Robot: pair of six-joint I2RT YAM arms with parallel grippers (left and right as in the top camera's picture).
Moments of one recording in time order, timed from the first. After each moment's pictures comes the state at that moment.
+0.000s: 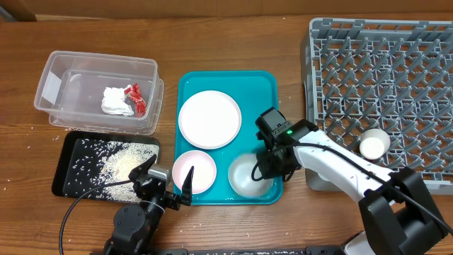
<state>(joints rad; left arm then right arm) -0.31 0.02 0.10 -0.32 0.02 -0.05 0.59 1.68 1.00 -0.84 -0.16 0.33</state>
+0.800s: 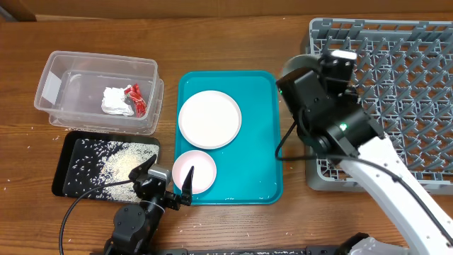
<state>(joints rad) -0.31 0.02 0.10 -0.32 0.02 -0.05 0.56 1.43 1.42 -1.04 0.92 0.62</state>
